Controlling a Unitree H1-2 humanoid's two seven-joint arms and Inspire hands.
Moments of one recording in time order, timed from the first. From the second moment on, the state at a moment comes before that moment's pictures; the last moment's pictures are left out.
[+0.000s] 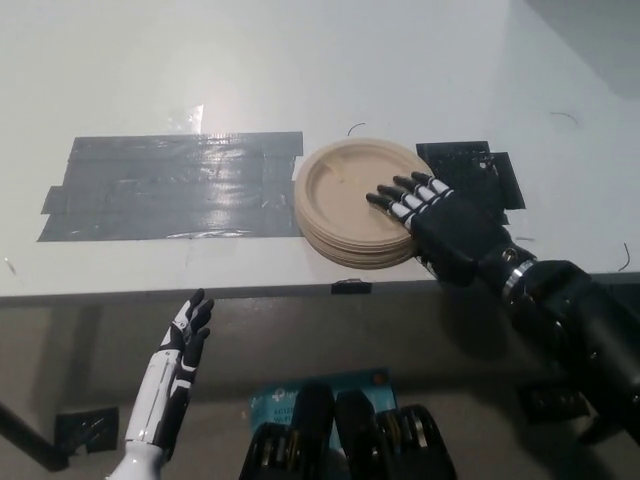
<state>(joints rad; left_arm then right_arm) 0.05 0.07 -0.06 -0.17 0.18 -0.06 -0.02 -0.69 -0.36 0.56 0.52 -0.96 -0.27 -0.07</state>
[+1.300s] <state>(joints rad) 0.06 0.07 -0.06 -0.18 0.17 -0.05 -0.02 -0.78 -0.52 0.70 0.43 -1.22 -0.28 -0.79</state>
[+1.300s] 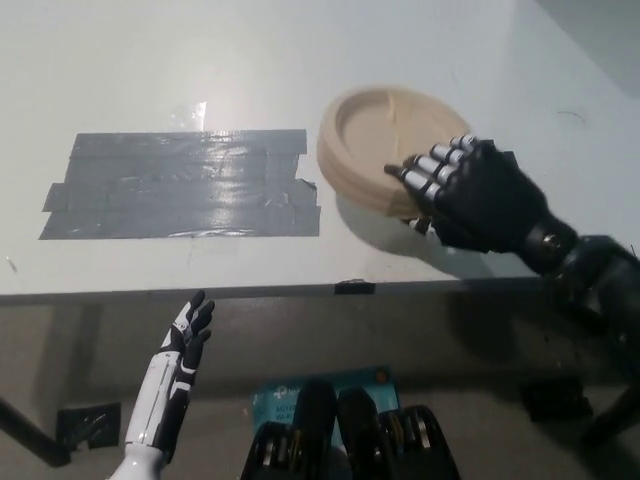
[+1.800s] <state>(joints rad) 0.06 0.08 -0.05 -0.20 0.17 -0.05 -0.03 -0.77 -0.50 0.62 0.32 -1.22 -0.31 -0.76</state>
